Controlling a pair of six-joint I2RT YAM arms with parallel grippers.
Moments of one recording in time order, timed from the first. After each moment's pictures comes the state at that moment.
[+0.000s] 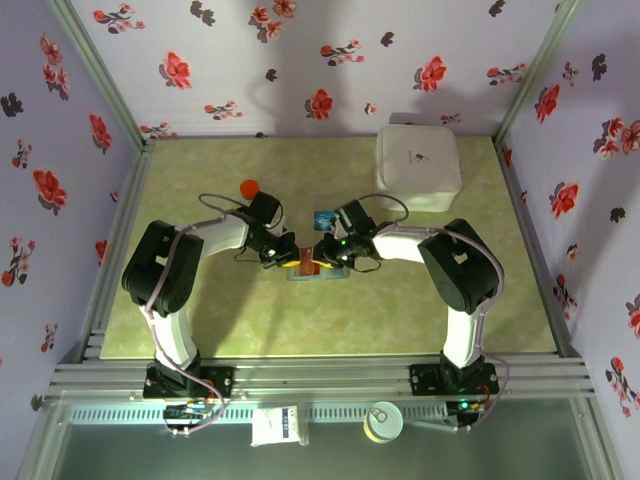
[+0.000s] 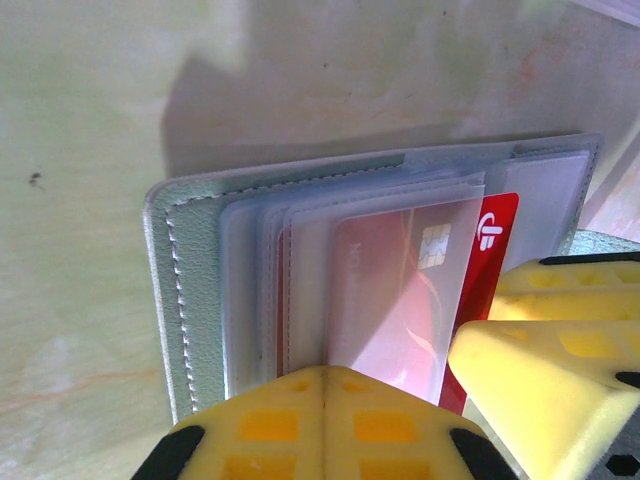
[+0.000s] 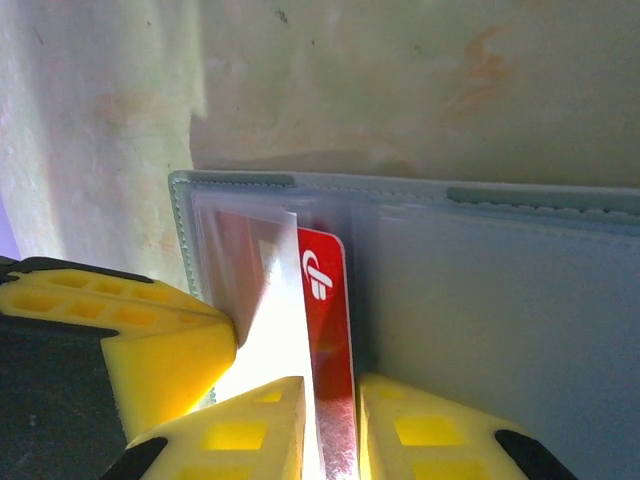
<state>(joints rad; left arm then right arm) -0.50 1.85 1.07 -0.44 0.51 -0.64 0.64 1.90 1.03 -0.11 -0.52 0.85</state>
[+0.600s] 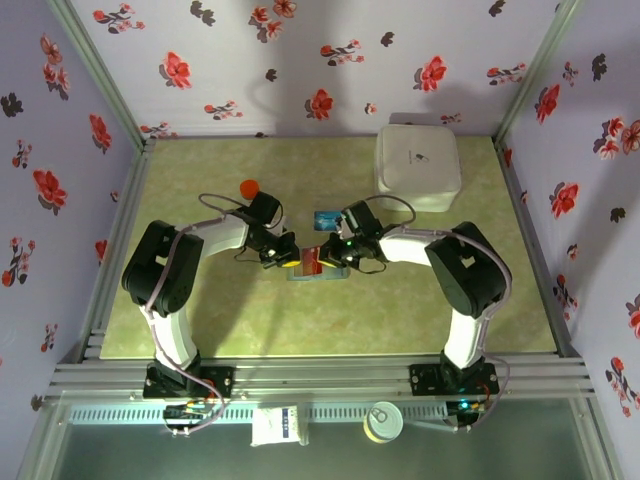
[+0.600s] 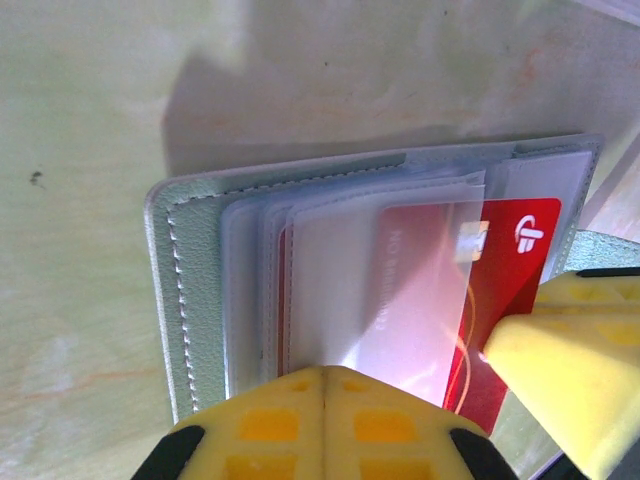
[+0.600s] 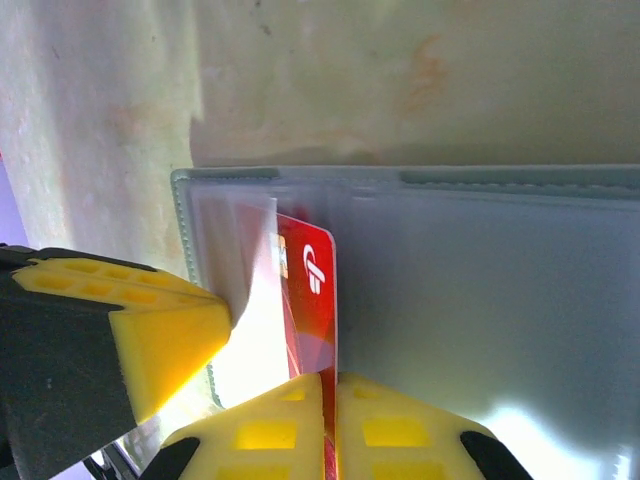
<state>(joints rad) -0.50 1.85 1.07 -0.44 0.51 -0.64 0.61 1.84 0.97 -0.08 -0.52 0.85</state>
